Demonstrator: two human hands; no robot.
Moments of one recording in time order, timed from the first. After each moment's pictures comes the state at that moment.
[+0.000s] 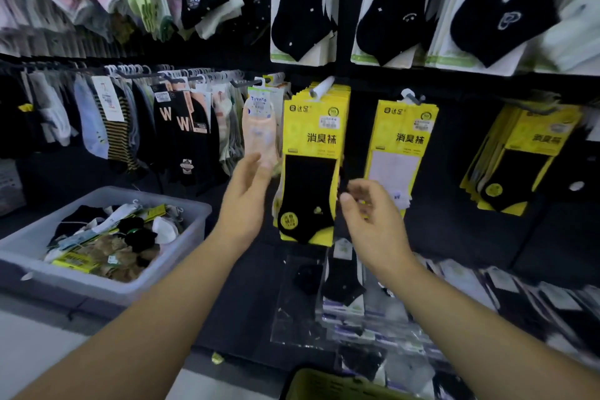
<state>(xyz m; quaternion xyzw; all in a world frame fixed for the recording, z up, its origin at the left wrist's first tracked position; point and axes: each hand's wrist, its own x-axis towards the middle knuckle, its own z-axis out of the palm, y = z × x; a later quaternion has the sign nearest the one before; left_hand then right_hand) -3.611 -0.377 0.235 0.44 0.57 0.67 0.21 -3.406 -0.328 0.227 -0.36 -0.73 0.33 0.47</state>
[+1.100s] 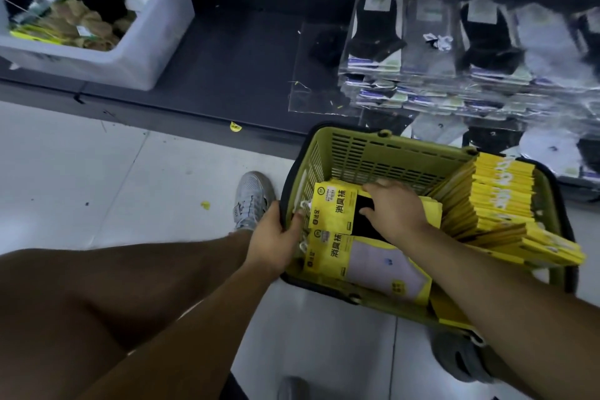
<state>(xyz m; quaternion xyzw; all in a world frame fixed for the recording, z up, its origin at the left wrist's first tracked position) -3.504 -0.609 -0.105 0.31 0.78 0.34 0.43 -3.312 -0.460 -0.111 -0.48 -0.87 0.13 -0.08</state>
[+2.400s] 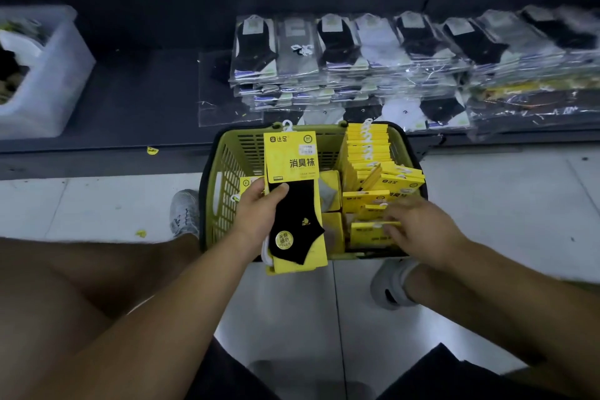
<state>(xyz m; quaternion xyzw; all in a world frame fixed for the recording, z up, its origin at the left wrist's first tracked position) -3.387 -0.581 -0.038 0.22 0.63 0.47 0.57 -3.093 -0.561 -0.028 -0.53 -0.84 0.13 -0.03</state>
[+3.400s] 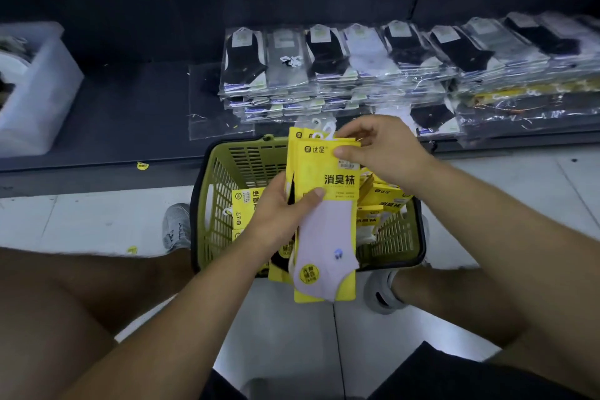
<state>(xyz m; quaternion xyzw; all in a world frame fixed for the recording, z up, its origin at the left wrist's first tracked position) -3.359 -0.563 -0.014 0.40 0.54 0.44 0.60 -3.169 -0.473 0.059 -0.55 -0.64 0.45 0.28</state>
